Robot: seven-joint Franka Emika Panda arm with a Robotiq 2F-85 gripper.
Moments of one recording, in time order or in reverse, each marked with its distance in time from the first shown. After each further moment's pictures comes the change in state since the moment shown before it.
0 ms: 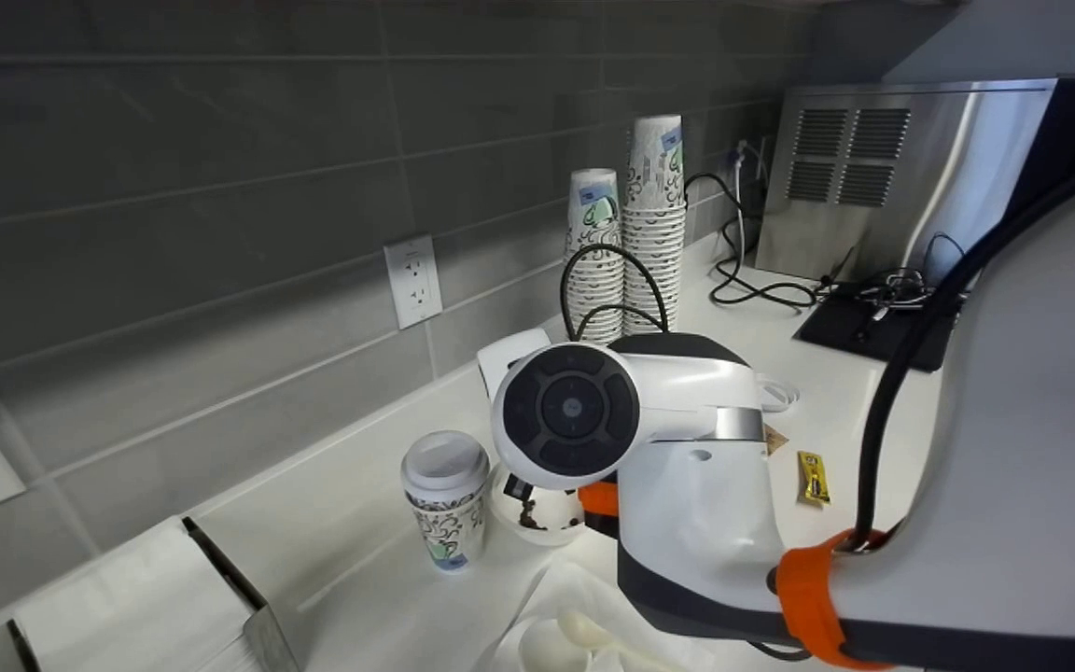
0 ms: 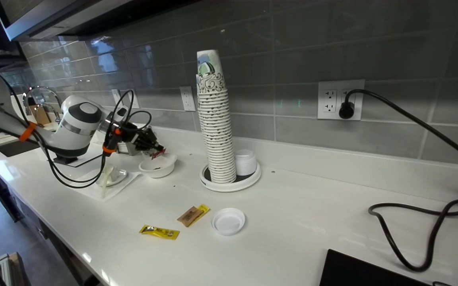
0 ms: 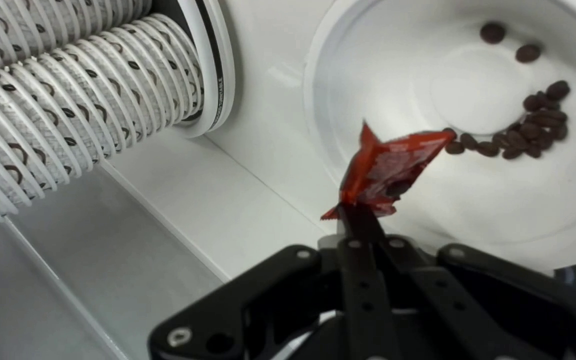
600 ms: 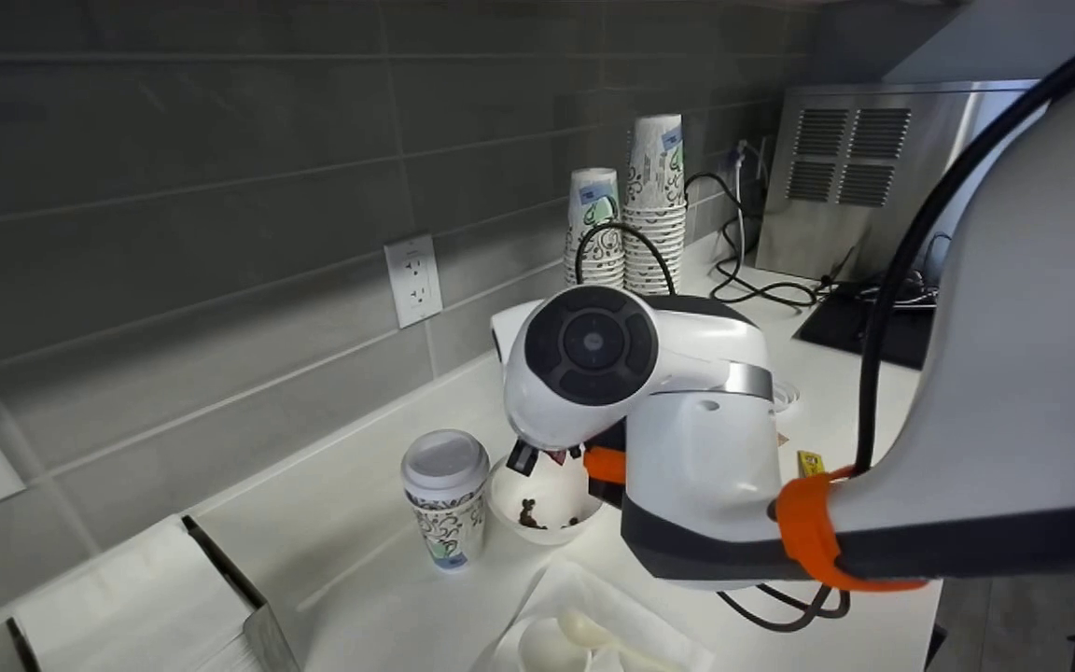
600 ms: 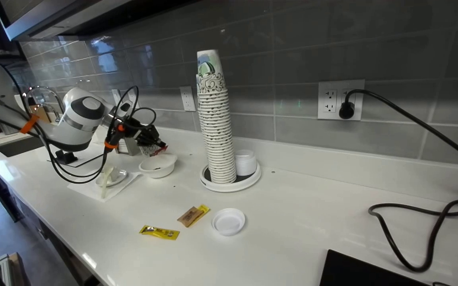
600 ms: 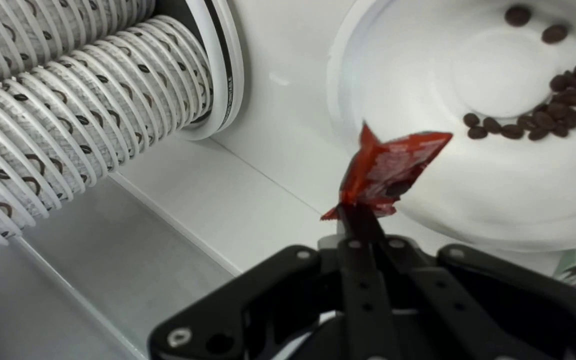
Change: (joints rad) arm -0.025 -0.078 -0.017 -0.032 0.000 0.044 -0.020
